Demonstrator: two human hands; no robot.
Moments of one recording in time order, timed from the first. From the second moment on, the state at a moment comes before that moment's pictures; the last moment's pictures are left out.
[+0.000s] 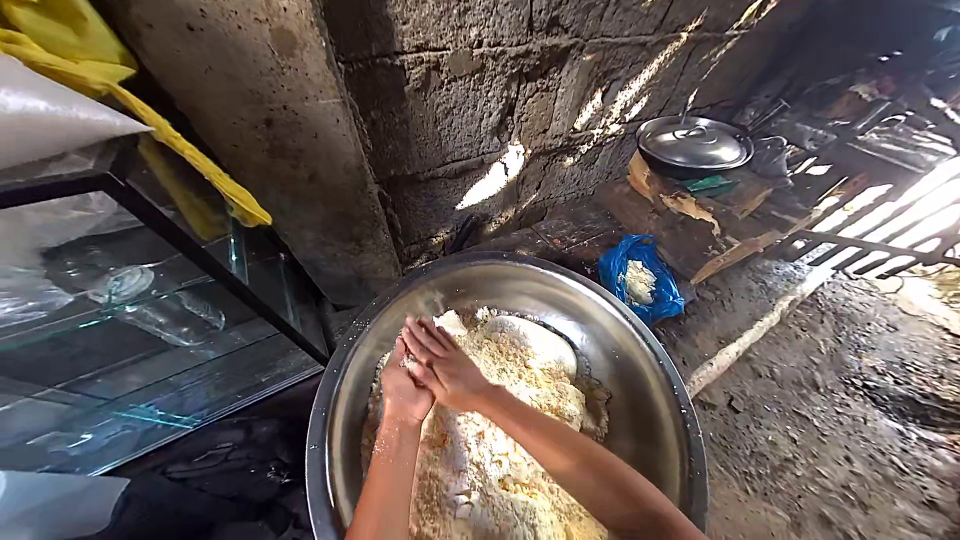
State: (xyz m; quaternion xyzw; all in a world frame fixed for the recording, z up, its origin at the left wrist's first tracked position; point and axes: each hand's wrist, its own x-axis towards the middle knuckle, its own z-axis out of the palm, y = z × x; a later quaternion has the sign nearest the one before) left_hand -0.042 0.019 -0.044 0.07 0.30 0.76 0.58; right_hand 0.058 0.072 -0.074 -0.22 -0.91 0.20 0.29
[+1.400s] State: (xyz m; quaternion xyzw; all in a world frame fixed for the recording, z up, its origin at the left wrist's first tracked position) left_hand -0.054 0.029 -0.055 0.03 0.45 0.75 0.48; right_hand 0.193 0.147 -0.044 -0.50 -0.67 0.51 0.19
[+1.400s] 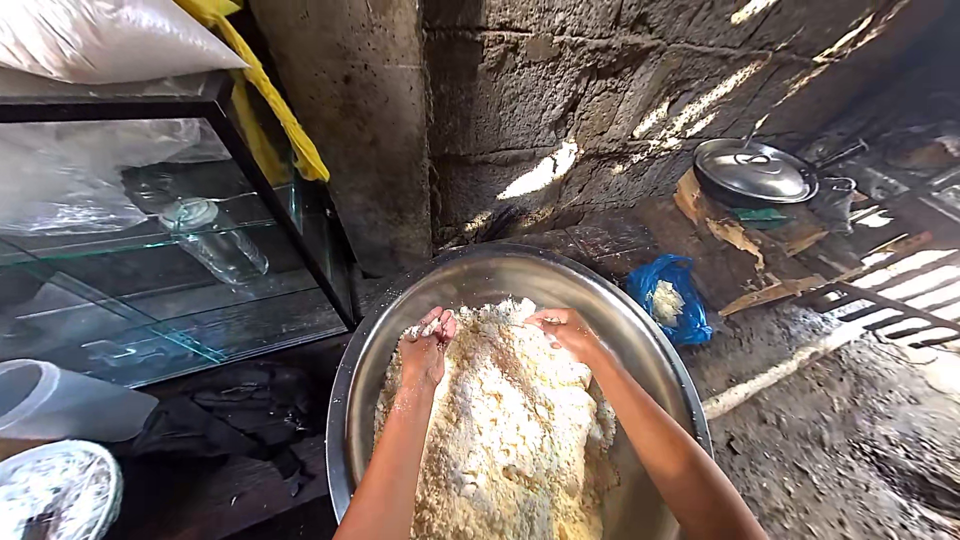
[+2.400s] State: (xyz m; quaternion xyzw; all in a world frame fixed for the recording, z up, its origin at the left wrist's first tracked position) left_hand -0.056 0.033 -0.068 0.12 0.57 0.66 0.47; right_hand 0.169 0.147 -0.034 -0.54 -0.47 0.65 0.24
